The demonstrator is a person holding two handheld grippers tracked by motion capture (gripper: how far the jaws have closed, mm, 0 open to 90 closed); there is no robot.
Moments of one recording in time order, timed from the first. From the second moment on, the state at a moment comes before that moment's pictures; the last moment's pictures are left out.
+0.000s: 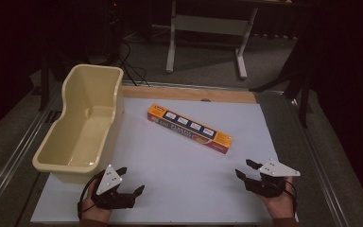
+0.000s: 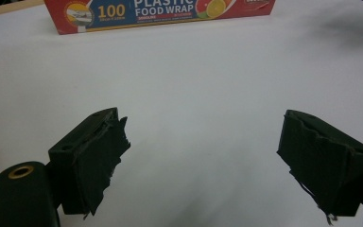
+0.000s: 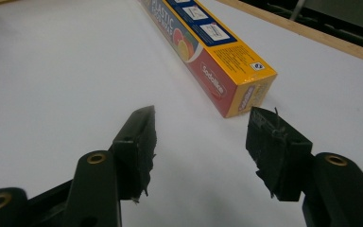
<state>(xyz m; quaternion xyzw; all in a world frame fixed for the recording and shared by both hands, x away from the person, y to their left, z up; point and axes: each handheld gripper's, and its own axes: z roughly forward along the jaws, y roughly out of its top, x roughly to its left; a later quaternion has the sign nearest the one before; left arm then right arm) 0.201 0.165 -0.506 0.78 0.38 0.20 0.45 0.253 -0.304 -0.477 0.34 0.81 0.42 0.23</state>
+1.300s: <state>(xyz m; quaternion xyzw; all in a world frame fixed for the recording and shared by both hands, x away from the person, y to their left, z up) 0.199 0.165 -0.505 0.78 0.38 0.21 0.45 0.335 -0.259 -0.441 0.28 0.86 0.37 0.22</state>
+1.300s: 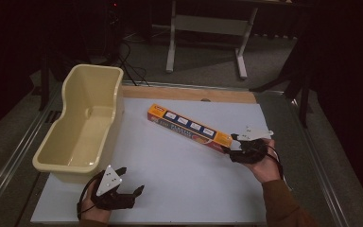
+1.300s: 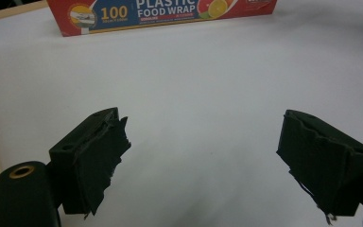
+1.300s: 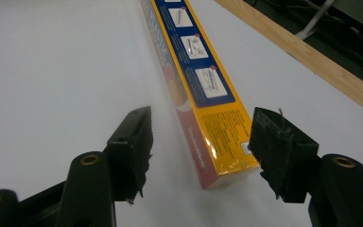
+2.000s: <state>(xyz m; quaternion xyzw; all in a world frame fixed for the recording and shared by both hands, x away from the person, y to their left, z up) 0.200 0.163 -0.505 0.79 0.37 0.21 0.45 0.374 -0.228 -0.438 0.26 0.88 0.33 0.20</state>
